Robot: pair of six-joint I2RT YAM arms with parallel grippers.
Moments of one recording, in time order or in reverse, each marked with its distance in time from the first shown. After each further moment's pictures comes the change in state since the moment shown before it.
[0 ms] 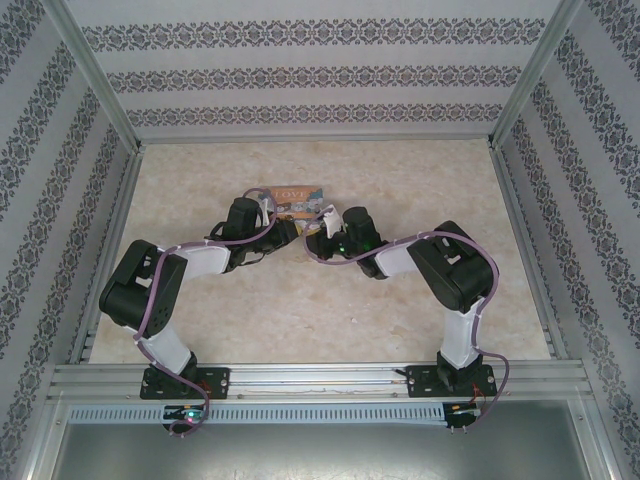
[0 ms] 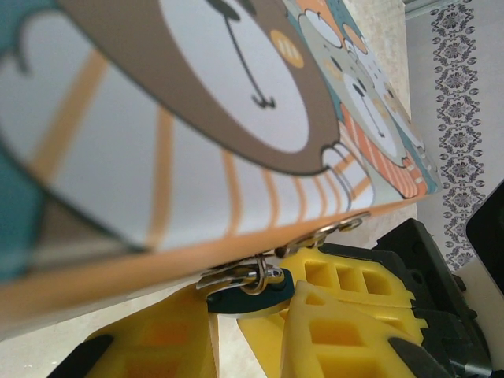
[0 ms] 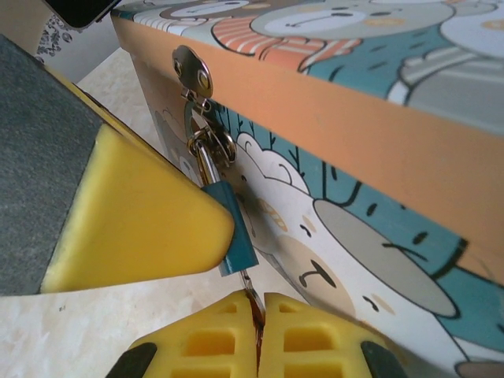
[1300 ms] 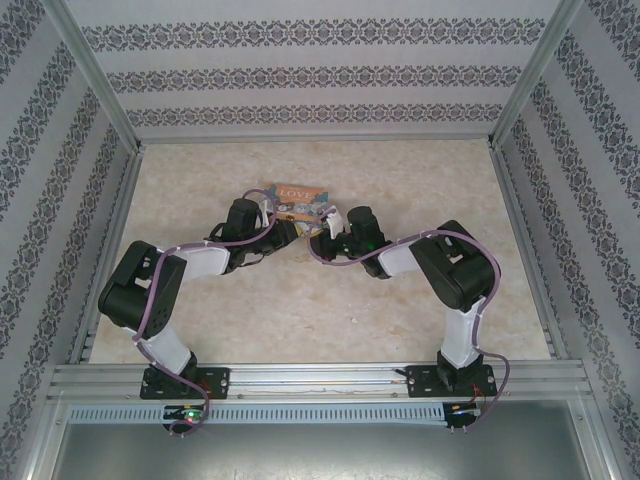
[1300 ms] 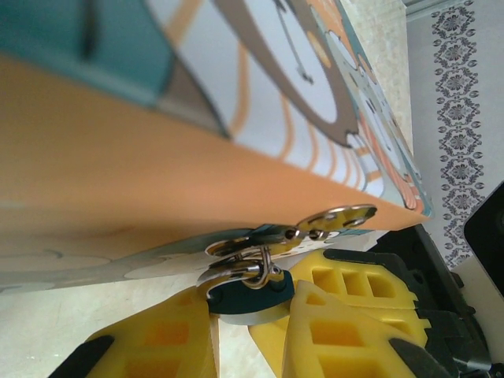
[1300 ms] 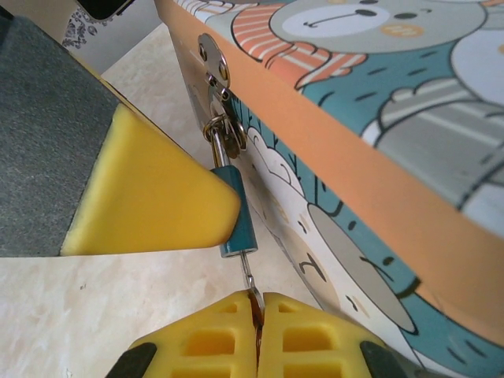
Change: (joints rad) left arm 0.000 -0.008 -0.011 0.003 -0.005 -0.008; right arm -0.033 -0.001 -0.021 0.015 -0.089 -0.014
